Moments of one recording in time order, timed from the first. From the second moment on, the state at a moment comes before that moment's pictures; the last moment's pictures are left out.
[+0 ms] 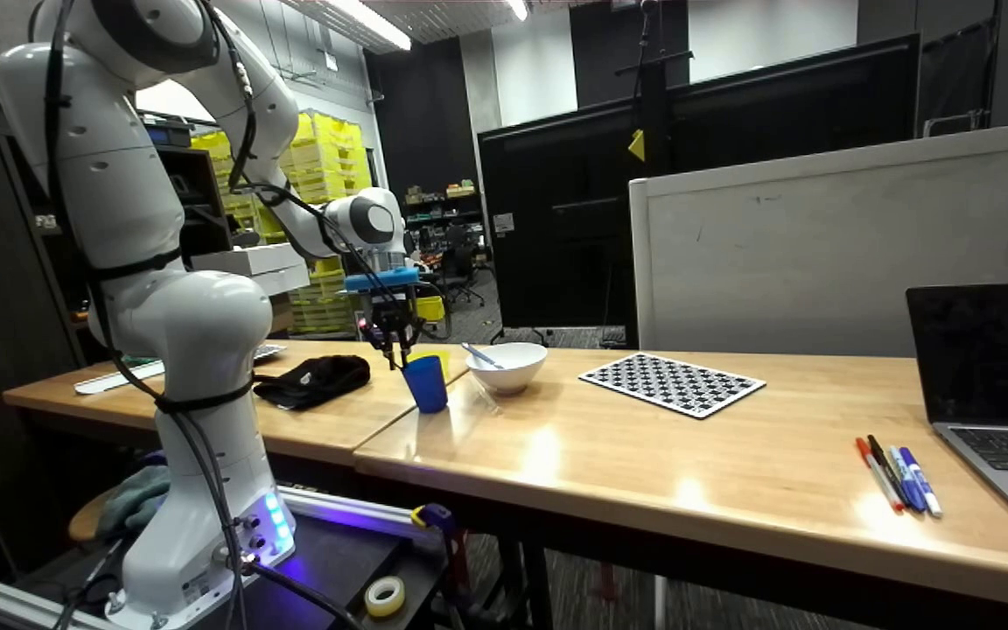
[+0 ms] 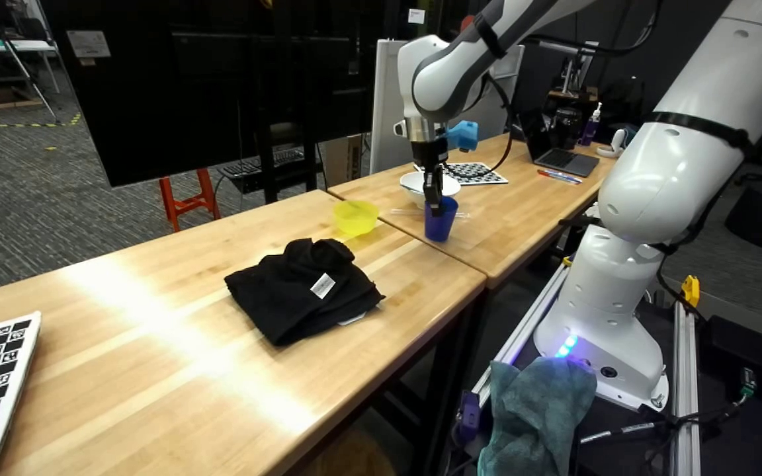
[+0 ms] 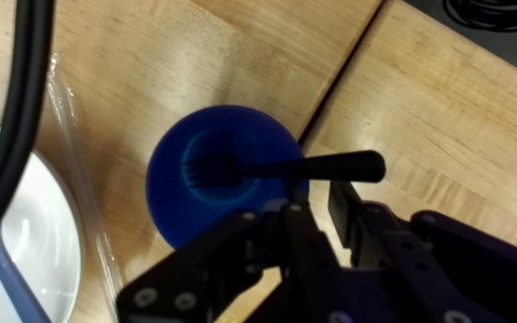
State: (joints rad) arm -0.02 -0.21 -0.06 -2.62 -0.19 2.19 -0.38
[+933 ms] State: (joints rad) arm -0.02 -0.20 -0.07 -2.60 -0.19 2.19 -0.38
